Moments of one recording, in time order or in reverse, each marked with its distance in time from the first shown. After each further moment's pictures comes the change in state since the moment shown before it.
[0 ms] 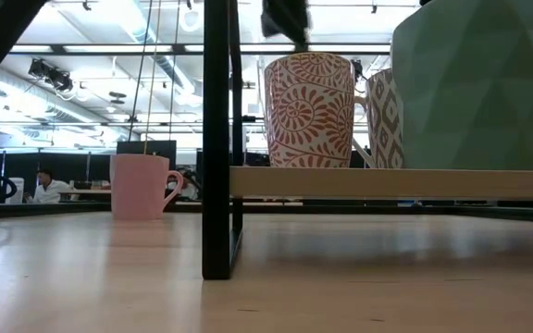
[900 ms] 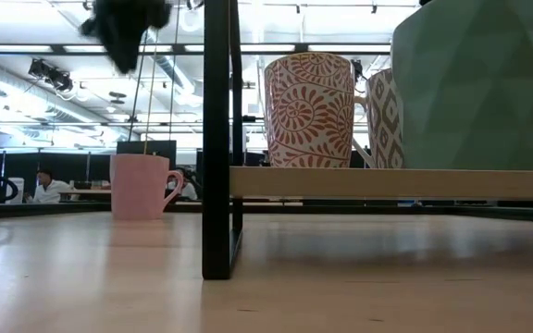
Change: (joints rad) left arm 0.278 -0.802 -0.849 -0.151 -0.294 -0.539; right arm 0.000 0.000 0.000 0.002 0.001 0.000
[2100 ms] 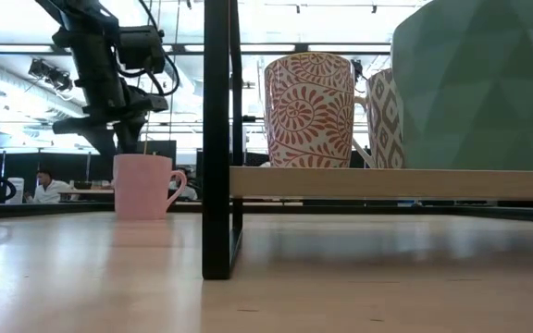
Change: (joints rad) left arm 0.254 -0.184 -0.760 0.727 0.102 -0.285; right arm 0.000 0.000 0.000 0.062 0.000 0.000
